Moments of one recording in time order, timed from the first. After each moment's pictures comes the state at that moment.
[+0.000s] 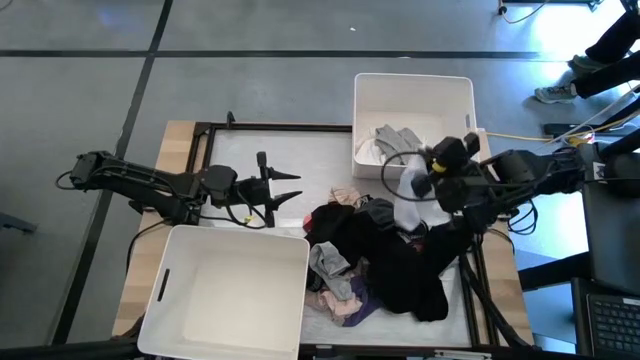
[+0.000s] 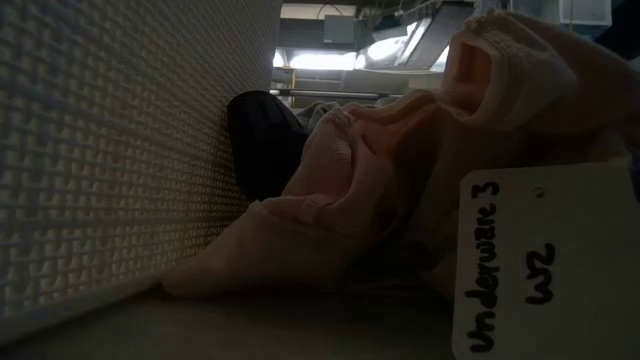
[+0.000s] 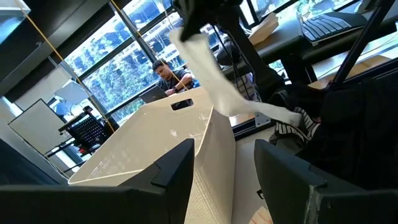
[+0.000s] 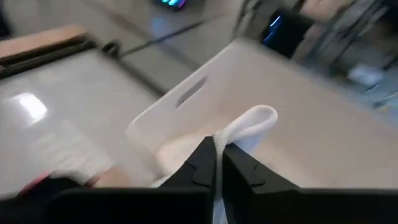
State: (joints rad) left arm -0.10 1.07 0.70 0.35 -0.33 0.54; right arm 0.32 1.20 1.58 -1.45 1.03 0.85
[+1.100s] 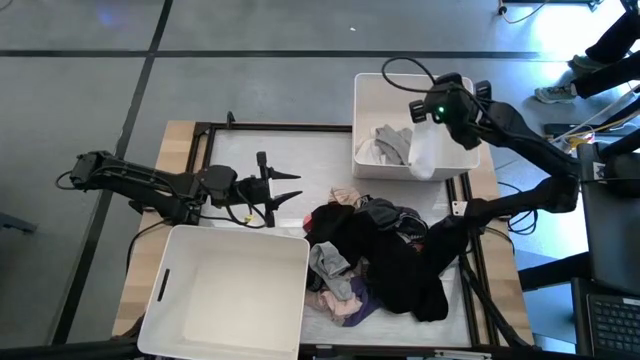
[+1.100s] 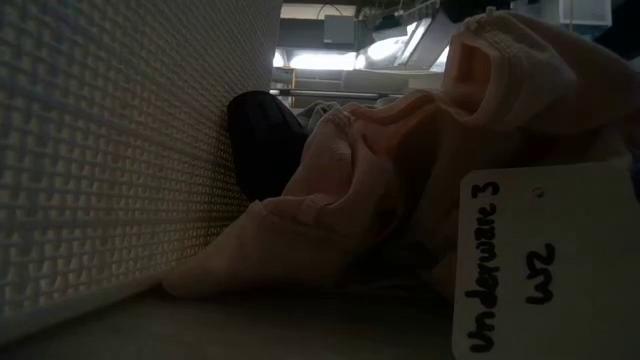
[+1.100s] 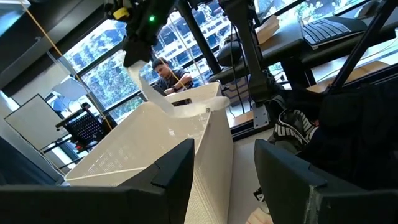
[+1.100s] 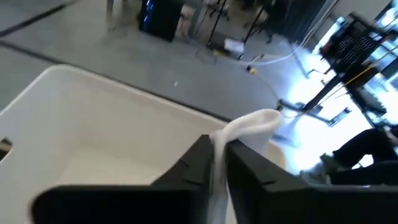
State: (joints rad) left arm -0.10 1.07 0.70 0.35 -0.33 0.51; right arm -0.44 1.24 1.58 -1.08 0.95 0.33
